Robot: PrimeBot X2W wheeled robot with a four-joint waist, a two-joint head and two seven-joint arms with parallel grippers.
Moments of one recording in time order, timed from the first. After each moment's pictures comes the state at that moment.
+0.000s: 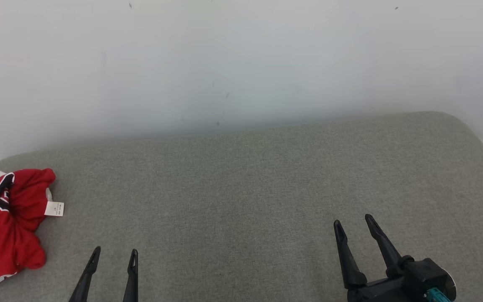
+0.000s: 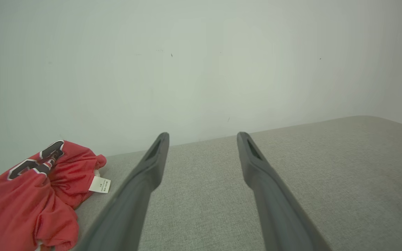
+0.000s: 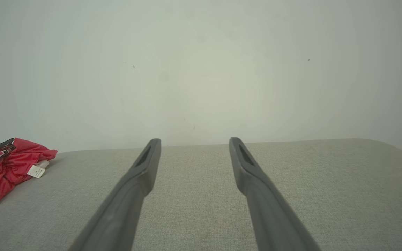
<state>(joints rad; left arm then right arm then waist) 0.05 0.12 -0.08 -0.10 -0.02 0.07 -0.26 -0.03 -0.11 0.31 0.06 0.15 0.13 -0.26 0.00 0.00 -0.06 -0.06</state>
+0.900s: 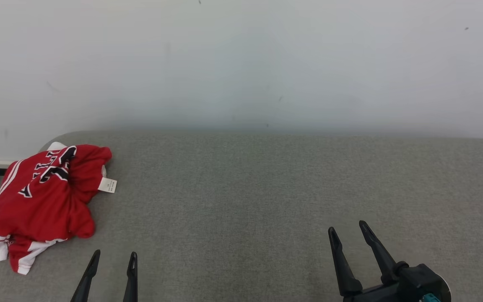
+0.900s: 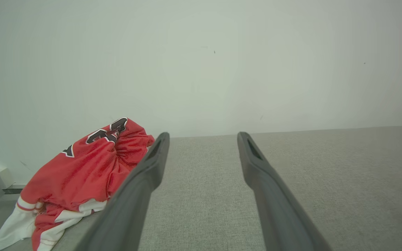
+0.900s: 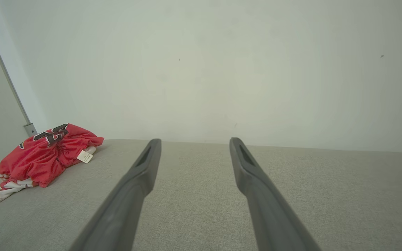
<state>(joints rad) 0.06 0.09 -0.05 -0.09 -0.01 0.05 -0.26 -0.01 -0.11 0.33 0.06 0.16 0.13 -0.26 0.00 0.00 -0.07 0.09</state>
